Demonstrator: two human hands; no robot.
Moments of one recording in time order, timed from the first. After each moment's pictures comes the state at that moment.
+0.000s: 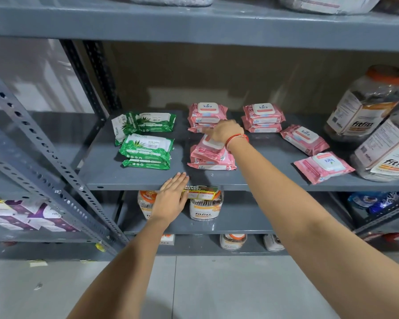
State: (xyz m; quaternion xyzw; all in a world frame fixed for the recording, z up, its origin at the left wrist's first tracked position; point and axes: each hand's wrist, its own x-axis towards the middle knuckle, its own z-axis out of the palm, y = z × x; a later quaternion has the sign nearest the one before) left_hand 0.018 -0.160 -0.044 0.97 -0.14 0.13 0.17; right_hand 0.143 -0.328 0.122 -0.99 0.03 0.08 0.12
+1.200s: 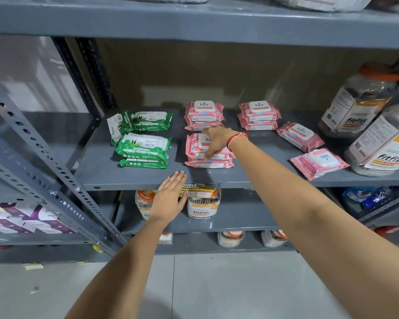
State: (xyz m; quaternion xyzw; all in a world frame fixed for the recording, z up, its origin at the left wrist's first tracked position) left_hand 0.016 -0.160 -0.045 0.97 -0.14 0.11 0.17; right_hand 0.161 -0.339 0.095 -0.97 -0.18 0.17 0.03
